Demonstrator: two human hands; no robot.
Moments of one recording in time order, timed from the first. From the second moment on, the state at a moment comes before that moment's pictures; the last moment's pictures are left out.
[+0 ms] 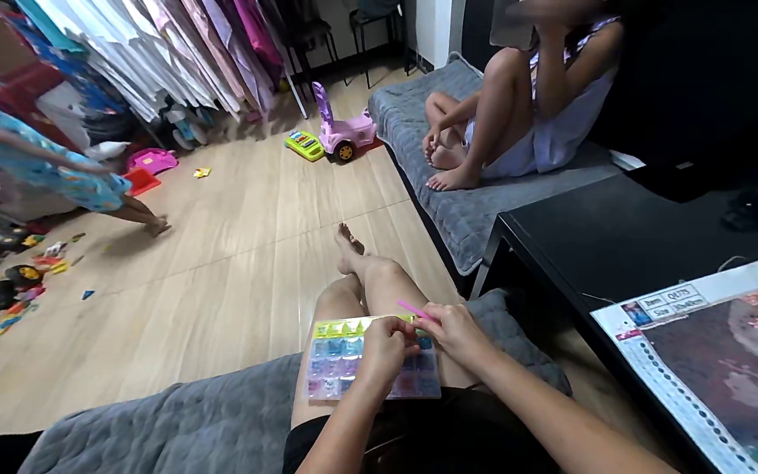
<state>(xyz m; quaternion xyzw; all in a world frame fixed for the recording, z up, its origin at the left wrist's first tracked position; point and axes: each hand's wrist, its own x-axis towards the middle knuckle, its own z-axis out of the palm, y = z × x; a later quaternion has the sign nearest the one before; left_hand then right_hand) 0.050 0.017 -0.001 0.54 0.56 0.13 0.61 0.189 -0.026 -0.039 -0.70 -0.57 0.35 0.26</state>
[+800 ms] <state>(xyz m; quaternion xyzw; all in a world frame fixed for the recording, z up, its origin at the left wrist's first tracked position) 0.053 0.018 0.006 0.44 0.57 0.13 0.68 0.197 -0.035 -0.033 -0.69 -0.51 0.41 0.31</state>
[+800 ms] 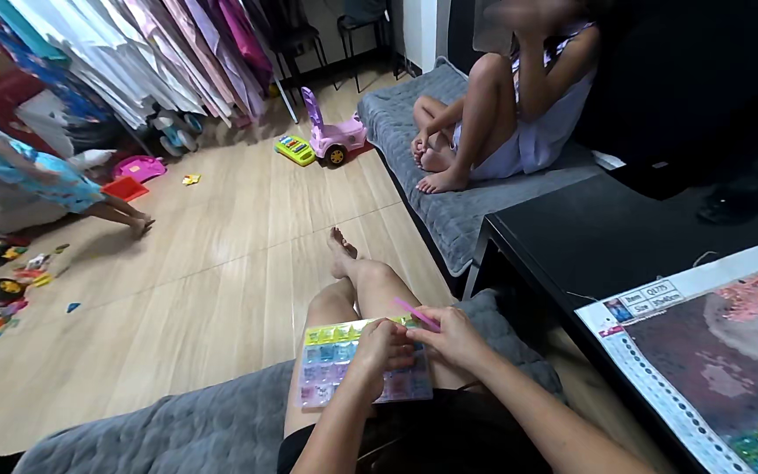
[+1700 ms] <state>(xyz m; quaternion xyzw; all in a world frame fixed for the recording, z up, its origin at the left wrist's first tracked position) 0.047 0.021 0.004 0.40 0.55 0.15 0.71 0.172 -0.035 -0.038 -0.78 -0.45 0.31 0.31</state>
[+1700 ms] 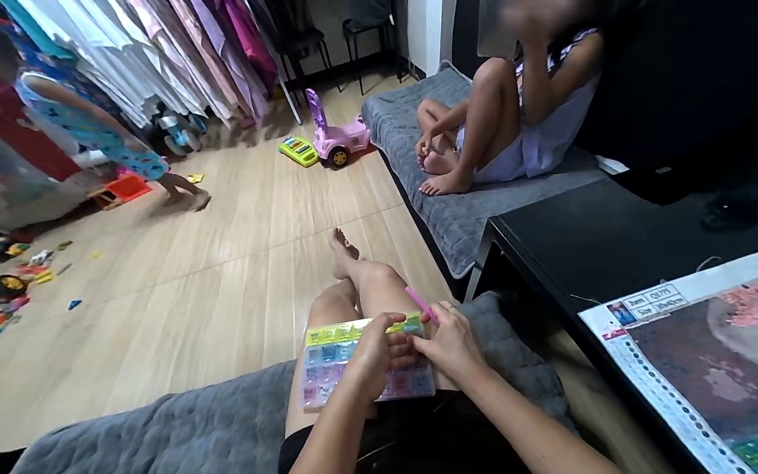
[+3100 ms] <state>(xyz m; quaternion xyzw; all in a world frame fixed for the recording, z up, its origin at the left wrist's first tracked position) 0.046 0.016 0.012 0.46 0.51 0.13 0.72 0.162 -0.047 -0.068 -0.63 -0.56 0.17 0.52</state>
